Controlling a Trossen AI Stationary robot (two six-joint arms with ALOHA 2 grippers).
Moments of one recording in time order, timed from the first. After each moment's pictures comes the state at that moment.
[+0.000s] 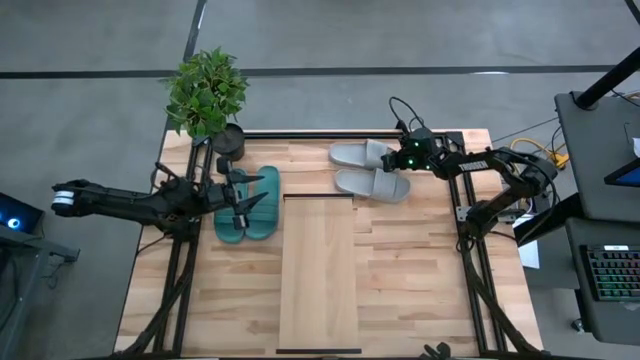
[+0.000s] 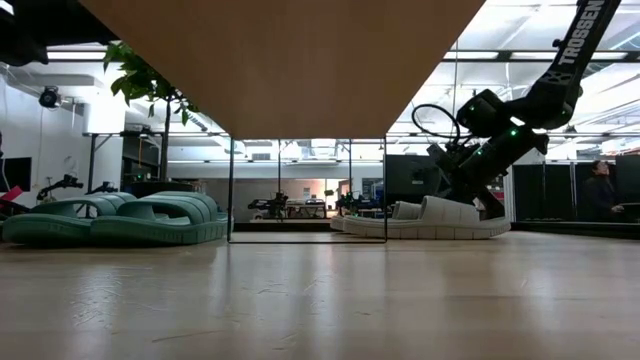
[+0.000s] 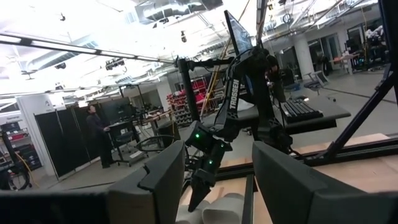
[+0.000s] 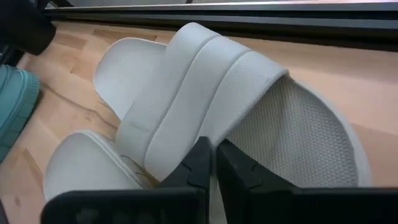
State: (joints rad) left arm -0.01 0.65 0.29 0.65 -0.23 0.35; right arm -0.85 1.52 0.47 0.41 -0.23 0.47
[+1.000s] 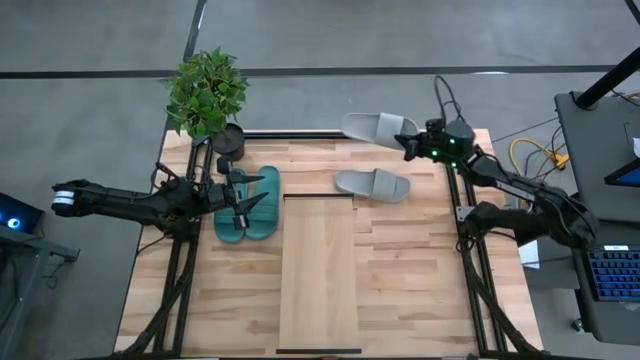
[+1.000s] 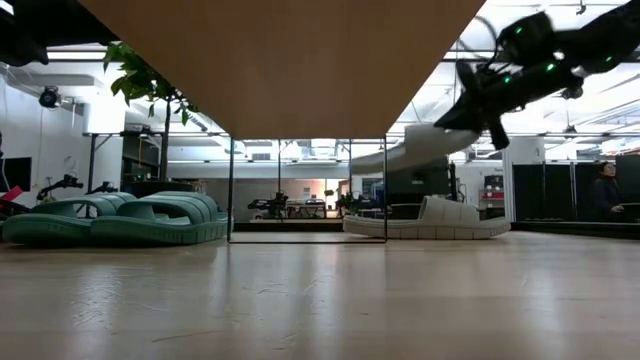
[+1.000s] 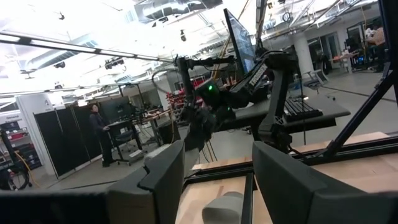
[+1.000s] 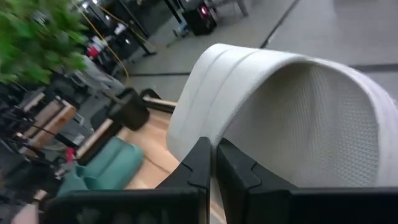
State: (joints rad) left arm -0.01 0.65 0.29 0.65 -0.23 0.35; right arm -0.86 0.93 0.47 0.21 -0.24 0.52
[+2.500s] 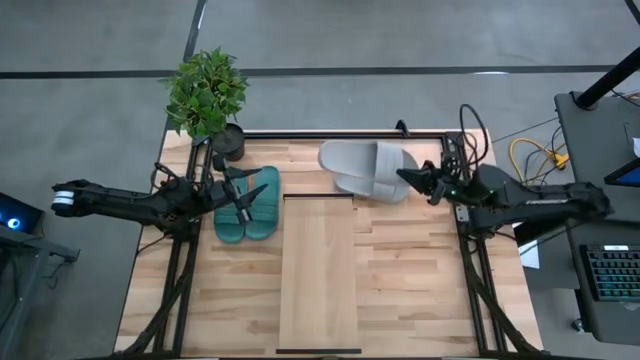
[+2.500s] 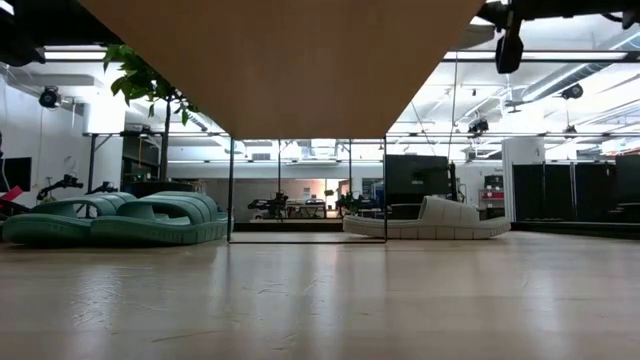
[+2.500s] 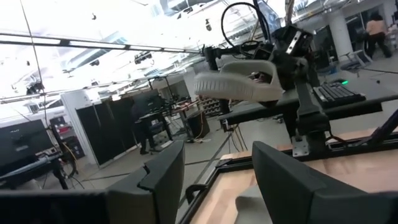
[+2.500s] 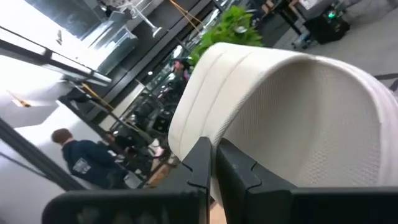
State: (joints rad) left arm -0.01 0.65 0.29 0.65 -0.35 0.43; right arm 0.01 0.62 0.47 0.30 0.29 0.76
